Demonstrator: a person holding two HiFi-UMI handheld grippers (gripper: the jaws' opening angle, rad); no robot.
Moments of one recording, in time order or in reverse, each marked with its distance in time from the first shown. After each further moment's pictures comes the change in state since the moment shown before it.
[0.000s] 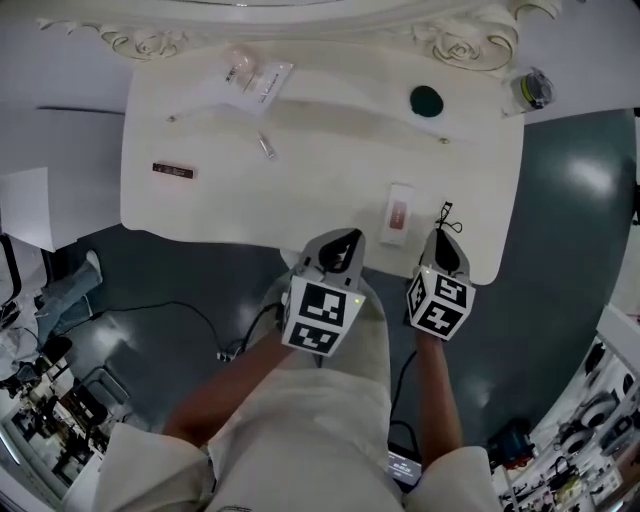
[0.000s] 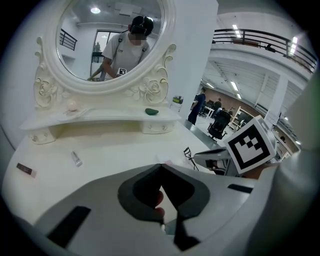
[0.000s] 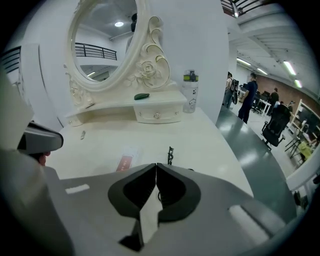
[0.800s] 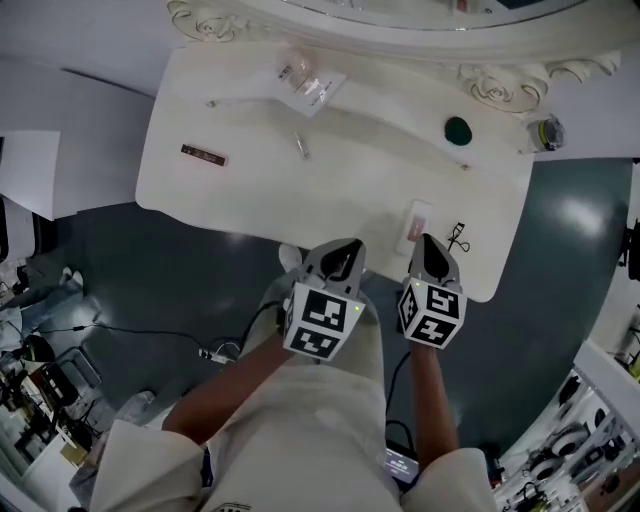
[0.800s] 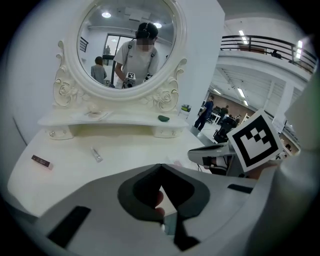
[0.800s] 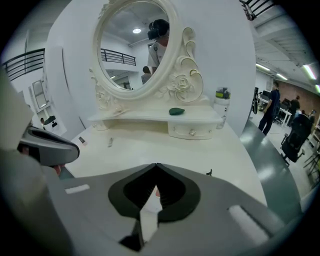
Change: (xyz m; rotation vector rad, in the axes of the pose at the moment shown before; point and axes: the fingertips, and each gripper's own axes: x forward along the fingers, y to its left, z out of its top) left arm -0.046 0.030 -0.004 -0.066 -0.050 0.060; right arm -0.020 0.082 0.035 -0.124 -0.067 0.171
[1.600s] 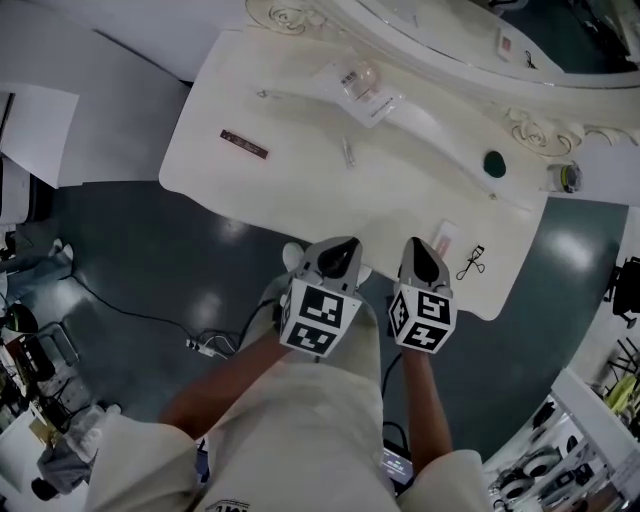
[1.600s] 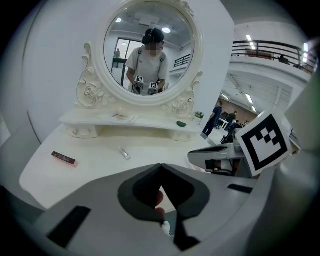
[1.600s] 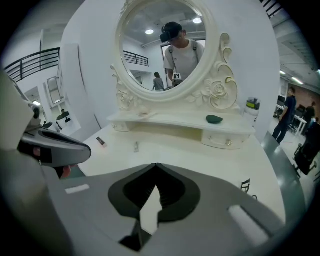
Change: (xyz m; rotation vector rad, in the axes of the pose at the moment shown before) left arm -0.049 0.073 -0.006 -0.071 -0.040 0.071; right arm 0.008 0.102 0.022 -0.091 -0.012 0.113
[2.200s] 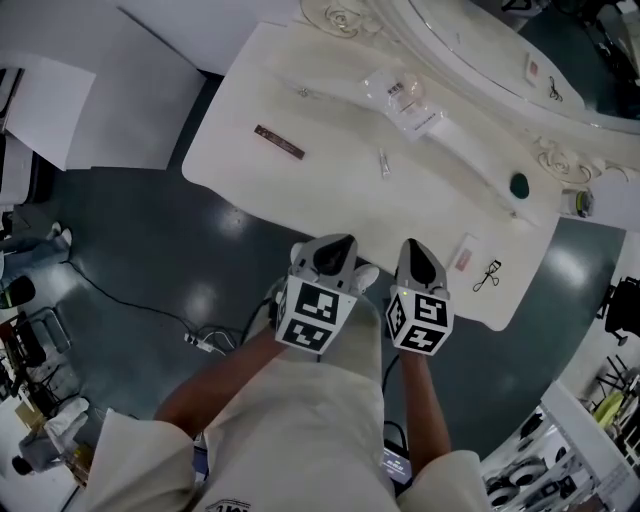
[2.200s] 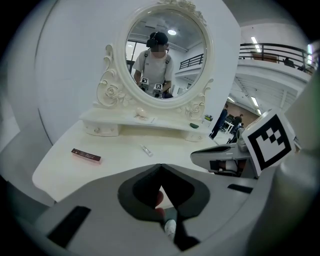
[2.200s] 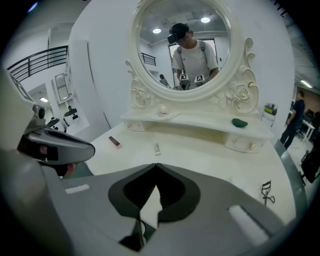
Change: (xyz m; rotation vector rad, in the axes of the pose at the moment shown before) left arm -0.035 0.068 -0.012 -0.038 -0.022 0.046; right arm 0.018 0.074 0.008 -0.056 0.008 0.058
